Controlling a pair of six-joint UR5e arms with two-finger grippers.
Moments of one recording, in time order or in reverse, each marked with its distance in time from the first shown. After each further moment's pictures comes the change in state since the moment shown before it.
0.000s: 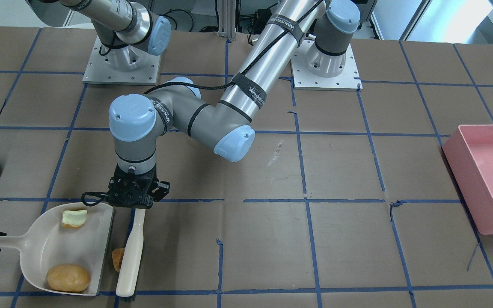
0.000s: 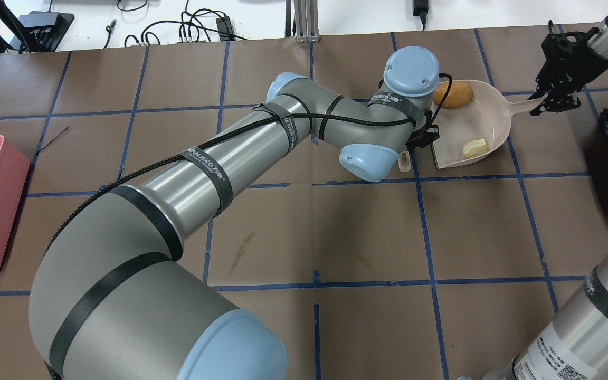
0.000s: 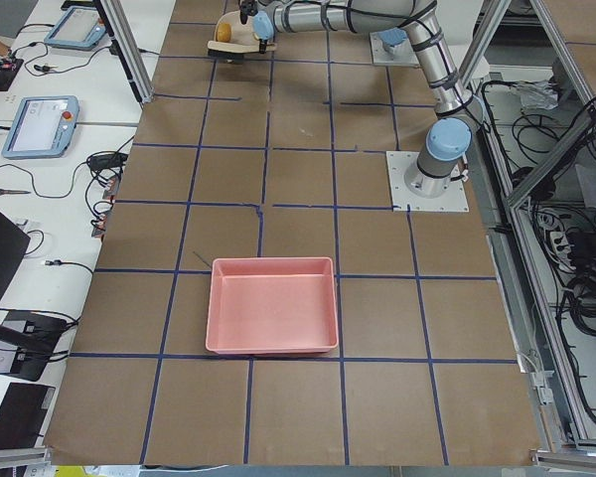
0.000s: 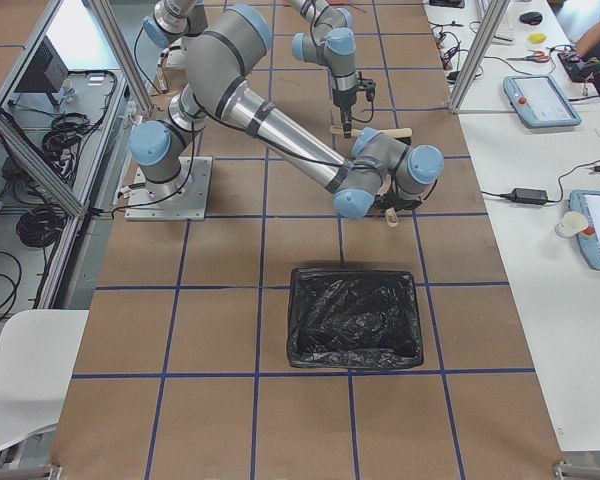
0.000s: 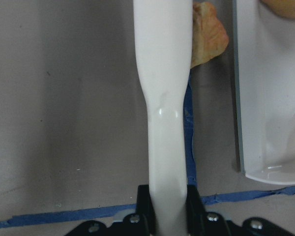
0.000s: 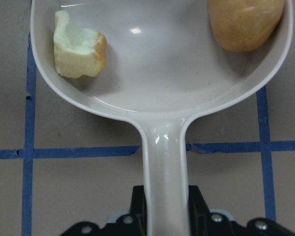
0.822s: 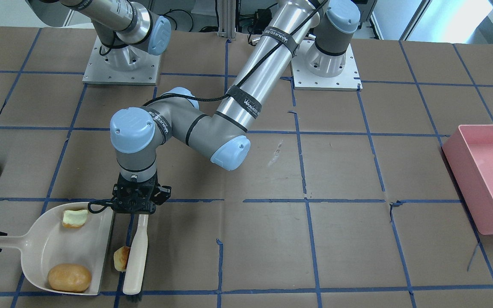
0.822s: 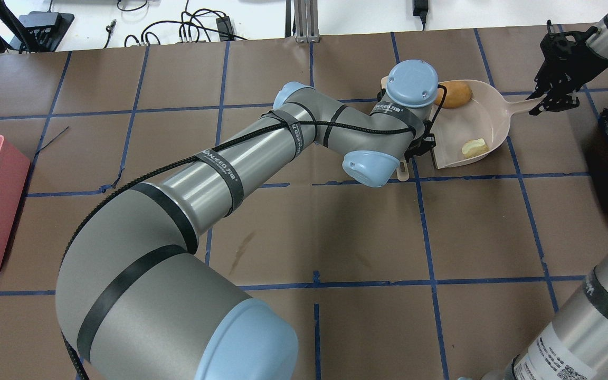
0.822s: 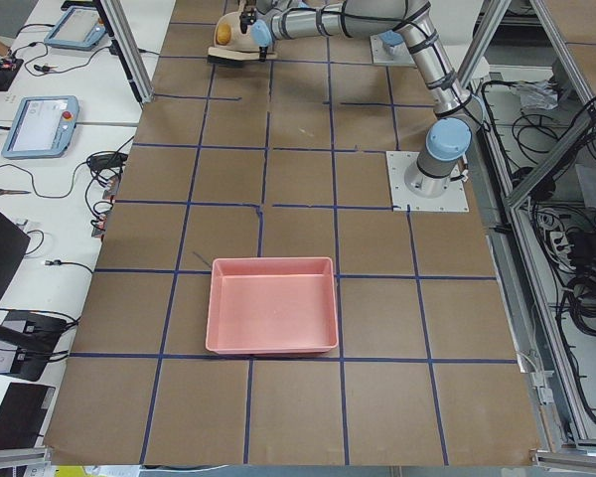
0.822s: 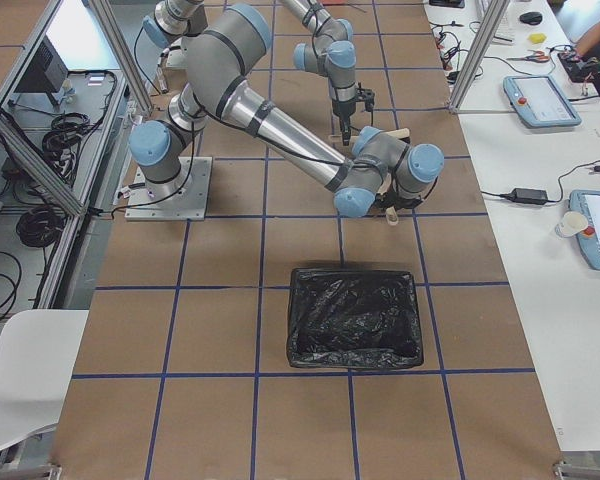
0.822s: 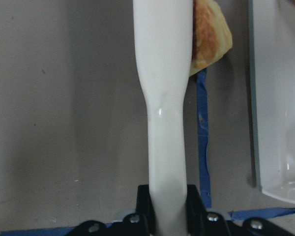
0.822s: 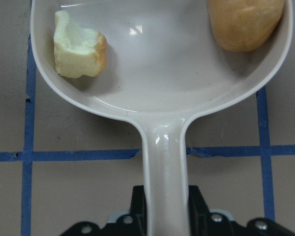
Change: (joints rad) left arm -0.011 -0.046 0.007 0.005 0.004 -0.053; right arm 0.004 -0.001 -0.002 0.005 0.001 0.000
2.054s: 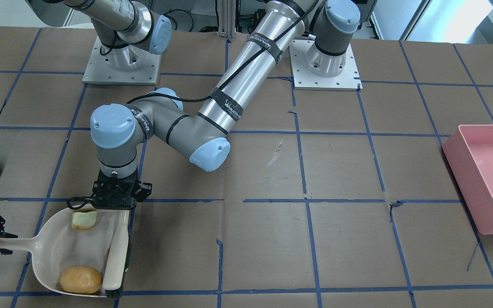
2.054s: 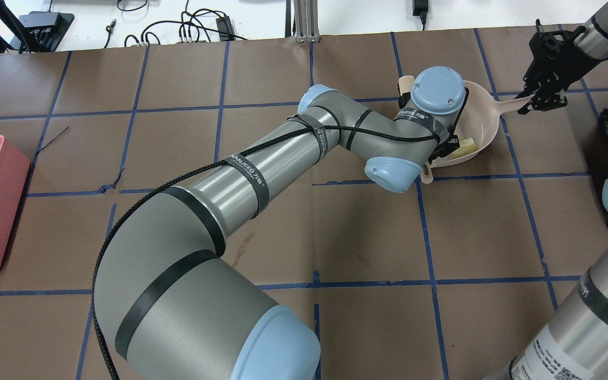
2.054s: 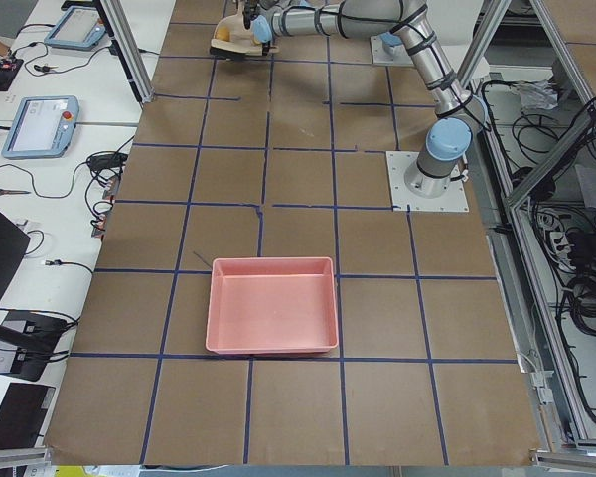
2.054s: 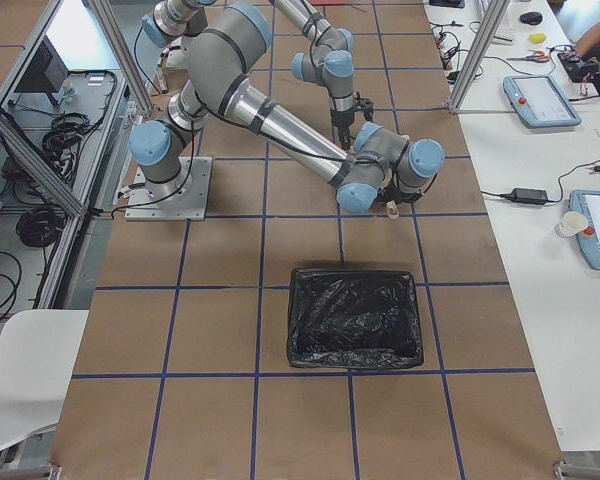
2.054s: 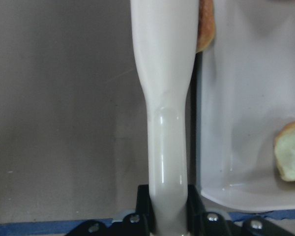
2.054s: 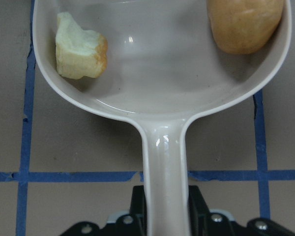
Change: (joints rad) left arm -0.053 -0.057 0.092 0.007 -0.011 -0.072; right arm 0.025 0.002 0.005 0.001 0.031 0.016
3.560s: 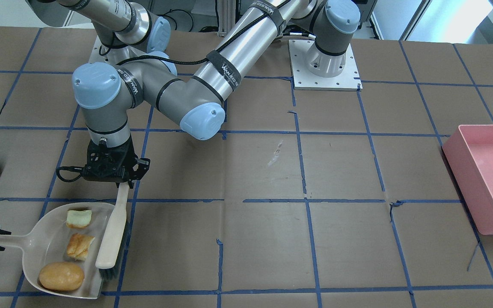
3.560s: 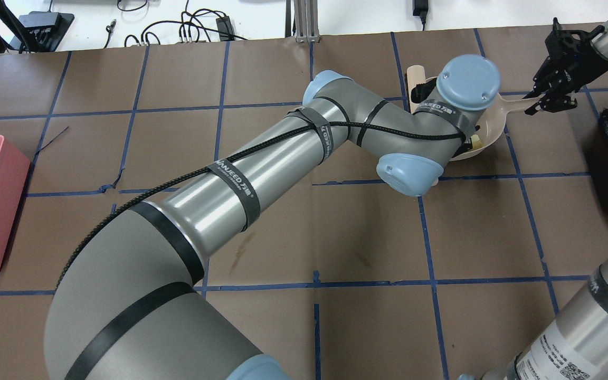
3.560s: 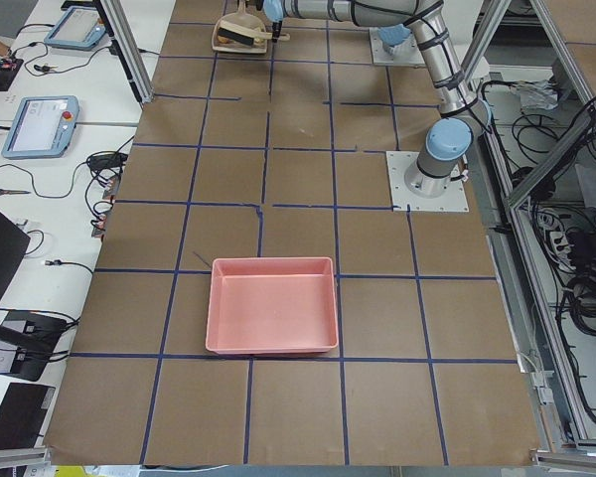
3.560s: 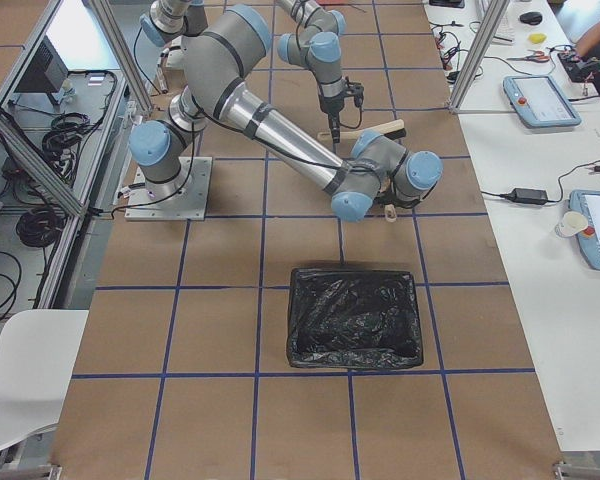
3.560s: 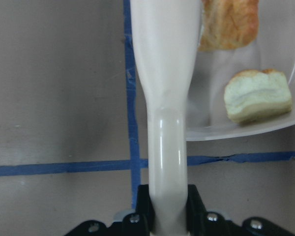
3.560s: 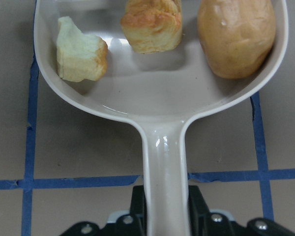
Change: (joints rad) left arm -0.011 0.132 -0.032 -0.150 0.085 0.003; right arm -0.068 -0.005 -0.007 0.058 0.087 -0.006
